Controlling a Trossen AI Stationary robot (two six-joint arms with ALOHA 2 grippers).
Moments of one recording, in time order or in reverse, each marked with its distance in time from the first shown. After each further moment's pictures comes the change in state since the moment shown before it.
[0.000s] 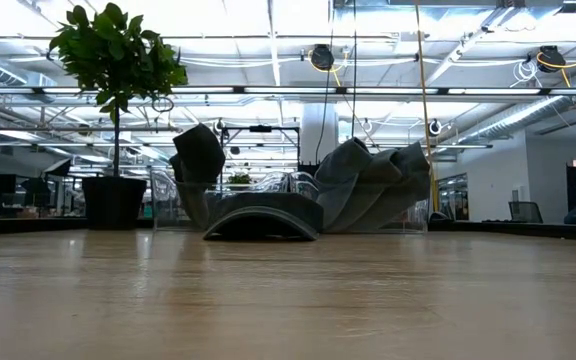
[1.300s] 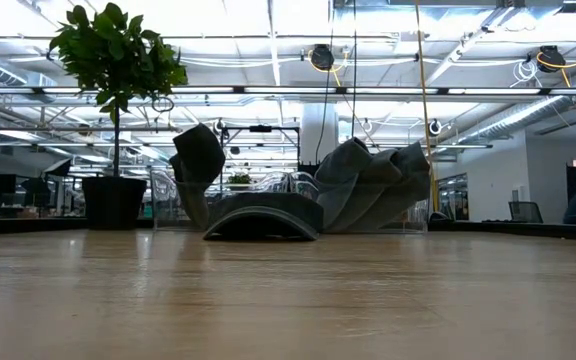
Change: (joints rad) left arm 0.215 0.153 0.000 -0.072 0.715 -0.579; right arm -0.026 0.237 -0.001 0.071 -0.678 0.232
